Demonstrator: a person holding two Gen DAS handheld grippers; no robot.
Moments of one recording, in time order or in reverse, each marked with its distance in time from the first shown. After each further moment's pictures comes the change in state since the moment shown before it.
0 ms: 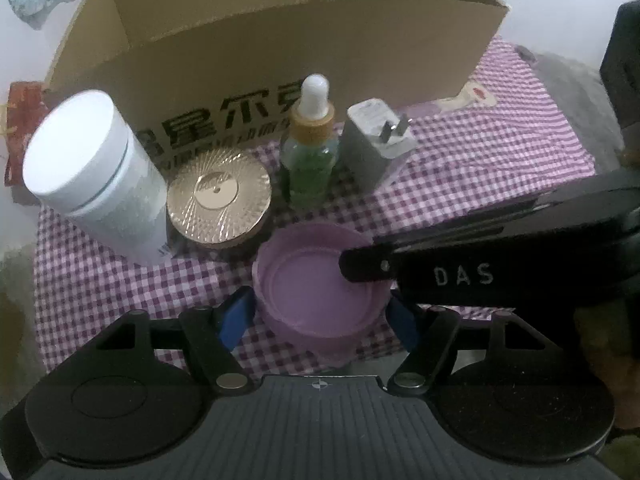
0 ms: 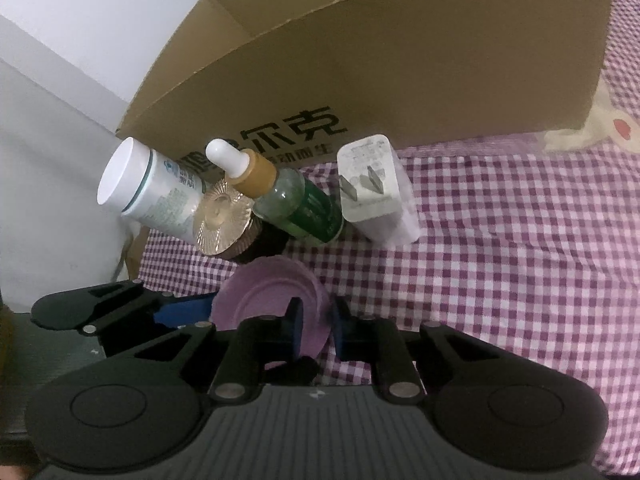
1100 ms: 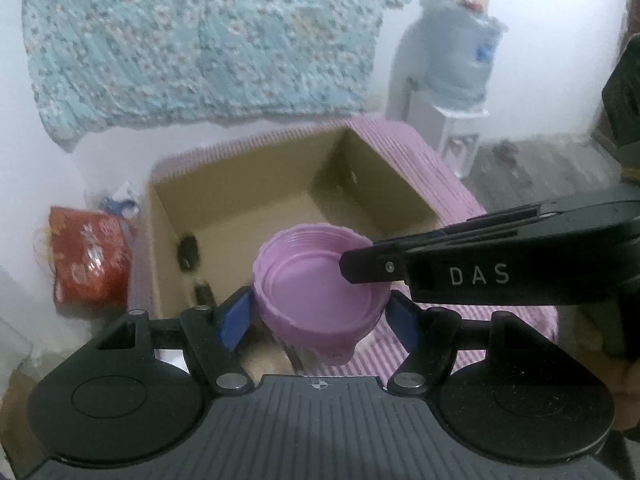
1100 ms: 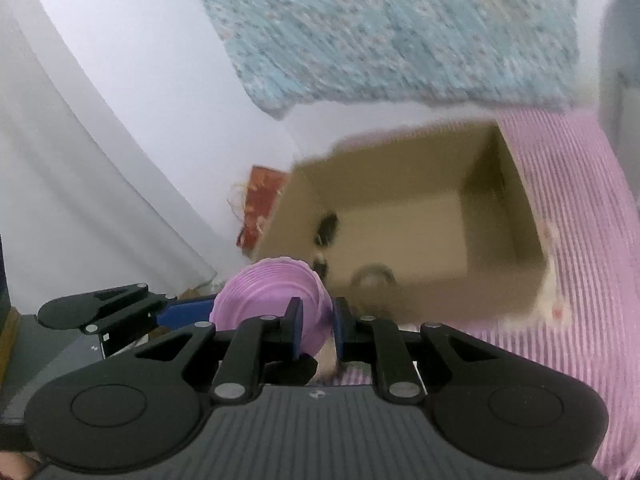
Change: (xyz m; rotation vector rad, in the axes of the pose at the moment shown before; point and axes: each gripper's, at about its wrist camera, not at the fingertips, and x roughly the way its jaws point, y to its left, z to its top) left arm -0.146 -0.020 0.063 0.054 -0.350 0.064; right arm -0.159 0.072 0.045 -0.159 -0.336 0.020
